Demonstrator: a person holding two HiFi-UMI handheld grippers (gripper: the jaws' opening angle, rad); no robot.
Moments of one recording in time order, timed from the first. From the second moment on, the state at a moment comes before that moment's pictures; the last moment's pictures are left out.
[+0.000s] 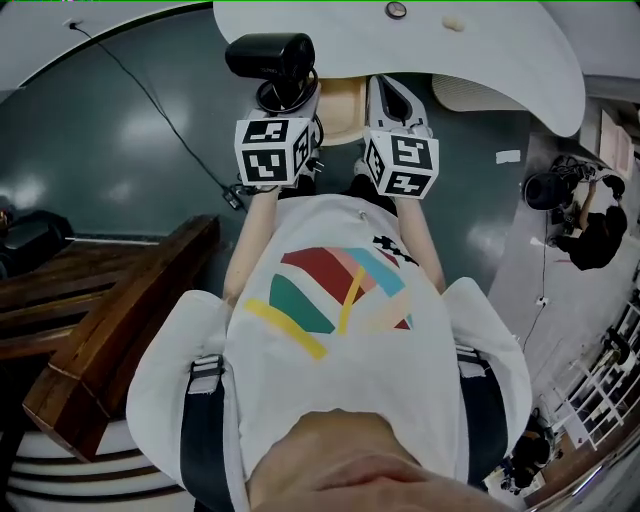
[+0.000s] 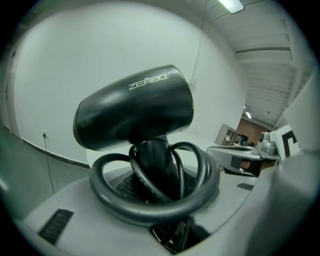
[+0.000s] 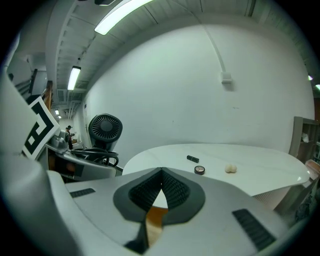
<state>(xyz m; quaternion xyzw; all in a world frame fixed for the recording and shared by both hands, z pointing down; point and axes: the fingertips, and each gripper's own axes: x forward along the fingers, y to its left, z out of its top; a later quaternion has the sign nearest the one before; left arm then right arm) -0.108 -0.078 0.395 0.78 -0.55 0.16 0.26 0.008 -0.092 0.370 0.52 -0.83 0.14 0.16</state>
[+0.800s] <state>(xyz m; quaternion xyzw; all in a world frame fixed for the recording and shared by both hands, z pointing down) -0.071 -0.006 0.496 0.71 -0.46 0.37 0.39 0.015 -0.089 0.404 0.45 -0.86 0.18 0.18</state>
